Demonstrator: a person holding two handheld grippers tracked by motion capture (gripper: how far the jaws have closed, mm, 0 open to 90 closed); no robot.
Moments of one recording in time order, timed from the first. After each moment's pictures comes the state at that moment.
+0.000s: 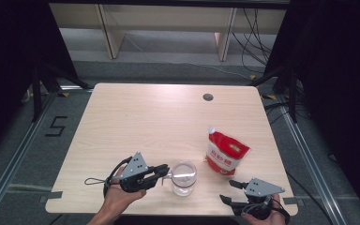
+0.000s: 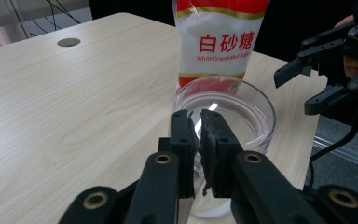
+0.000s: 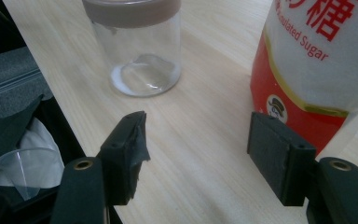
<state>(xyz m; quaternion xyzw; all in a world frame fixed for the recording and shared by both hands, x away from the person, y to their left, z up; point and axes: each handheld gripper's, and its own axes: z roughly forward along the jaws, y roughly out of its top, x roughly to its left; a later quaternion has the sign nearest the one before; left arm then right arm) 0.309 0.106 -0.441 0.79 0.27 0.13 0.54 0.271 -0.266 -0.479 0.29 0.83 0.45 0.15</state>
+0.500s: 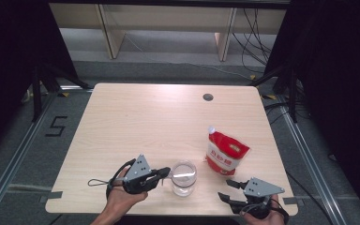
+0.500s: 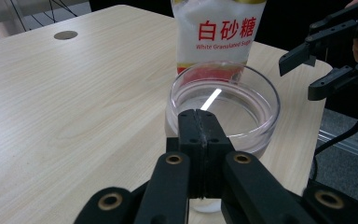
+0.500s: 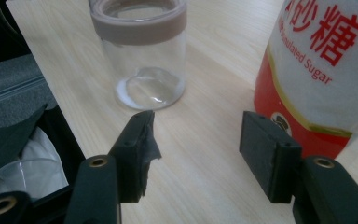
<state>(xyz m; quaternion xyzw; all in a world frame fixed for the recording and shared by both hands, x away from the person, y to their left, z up) 0.308 0.102 -0.449 0.79 0.27 0.14 0.53 0.270 -0.261 -0.475 0.29 0.82 0.46 0.16</state>
